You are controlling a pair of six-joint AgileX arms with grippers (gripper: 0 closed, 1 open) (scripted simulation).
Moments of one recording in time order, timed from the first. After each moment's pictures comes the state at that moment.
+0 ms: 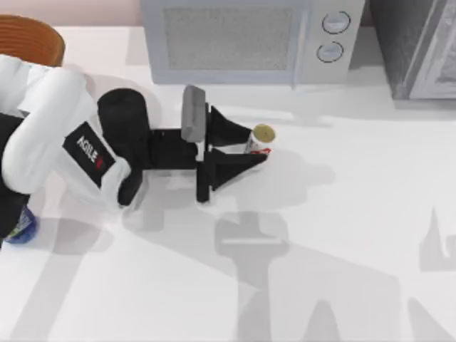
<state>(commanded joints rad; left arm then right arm) -0.34 2.55 1.25 1.27 1.26 0.03 0.00 0.00 0.00 0.00 0.00 0.00</state>
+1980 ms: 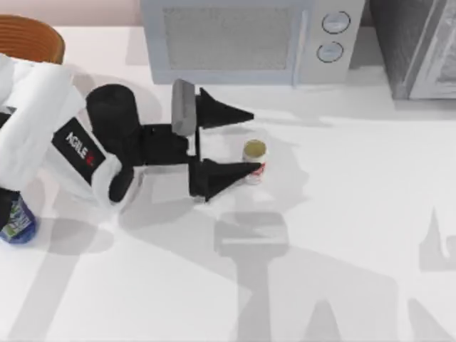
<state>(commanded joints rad) -0.31 2.52 1.22 1.26 1.24 0.02 0.00 0.00 0.00 0.00 0.00 0.00</state>
